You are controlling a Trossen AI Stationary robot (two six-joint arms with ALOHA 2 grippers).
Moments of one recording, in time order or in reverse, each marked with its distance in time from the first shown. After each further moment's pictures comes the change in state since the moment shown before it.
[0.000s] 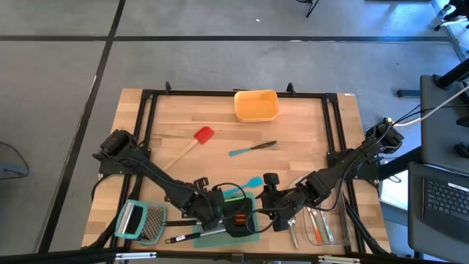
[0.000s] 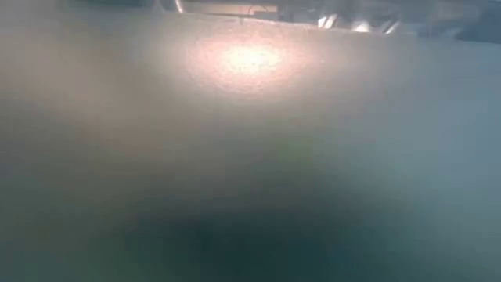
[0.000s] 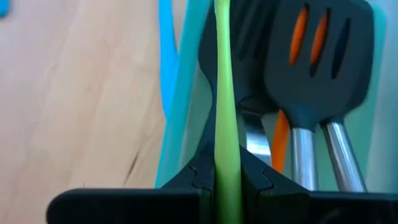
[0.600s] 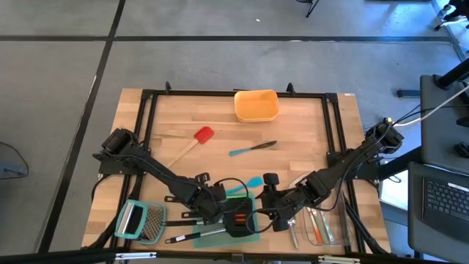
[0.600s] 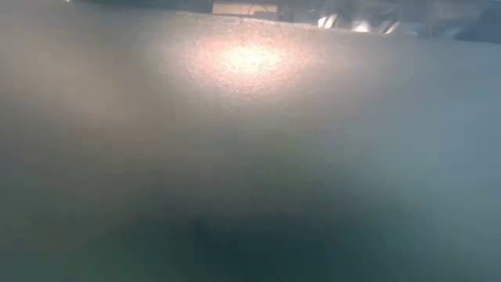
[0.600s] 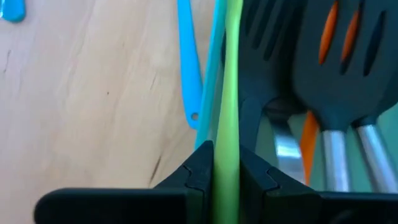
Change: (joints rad) left arm 0.045 0.000 0.000 -0.038 0.018 0.057; right arm 0.000 0.000 0.000 0.008 0.000 0.000
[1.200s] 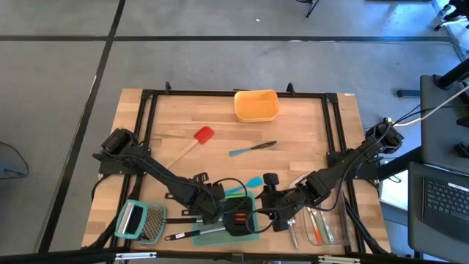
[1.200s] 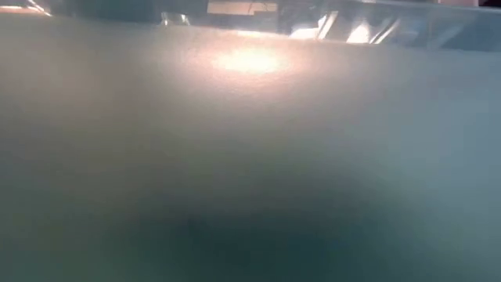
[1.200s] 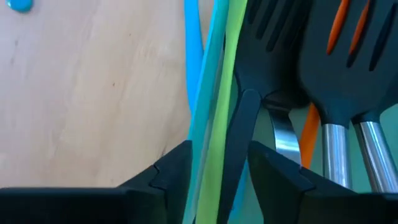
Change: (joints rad) left arm -0.001 0.000 0.000 -0.021 -0.012 -0.025; right arm 0.000 0.000 0.000 0.002 0.000 0.000
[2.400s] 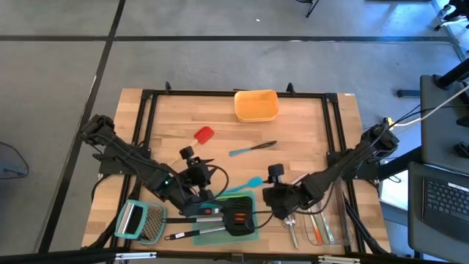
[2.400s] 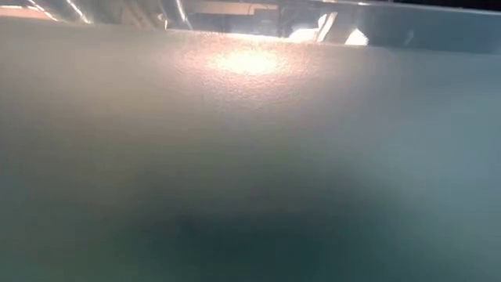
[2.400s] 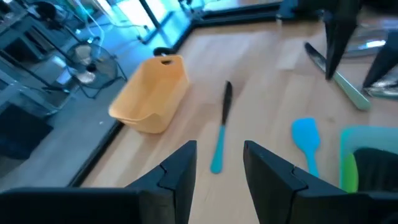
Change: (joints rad) left arm -0.061 -0.298 -0.008 -0.048 -0.732 0.176; right arm -0.016 0.061 -0.033 -0.258 0.226 -0.083
